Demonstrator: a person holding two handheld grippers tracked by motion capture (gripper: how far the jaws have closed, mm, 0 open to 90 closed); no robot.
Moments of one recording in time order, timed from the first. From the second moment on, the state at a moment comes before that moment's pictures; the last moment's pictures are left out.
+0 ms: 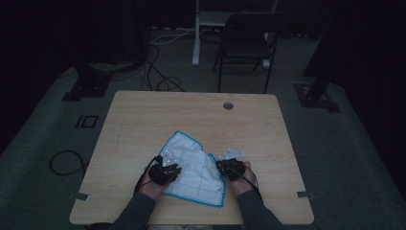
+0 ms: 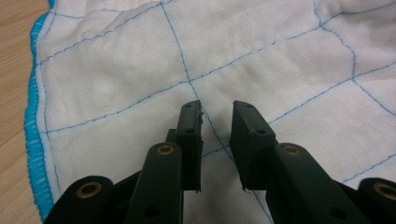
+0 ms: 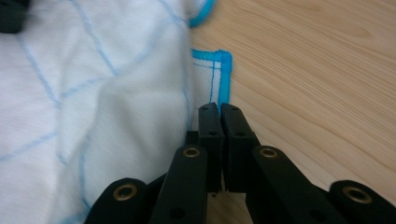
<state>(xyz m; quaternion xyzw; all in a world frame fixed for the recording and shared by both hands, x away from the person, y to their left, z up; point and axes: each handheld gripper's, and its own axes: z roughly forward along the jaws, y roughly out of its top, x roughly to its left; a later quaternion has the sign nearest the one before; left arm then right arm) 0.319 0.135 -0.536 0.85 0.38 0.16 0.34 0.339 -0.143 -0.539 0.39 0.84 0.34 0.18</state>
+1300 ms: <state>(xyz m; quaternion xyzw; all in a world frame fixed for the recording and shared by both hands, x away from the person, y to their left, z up) 0.387 0.144 -0.518 0.84 0.40 0.18 0.31 0.376 -0.159 -0.539 0.42 0.82 0.33 0.20</state>
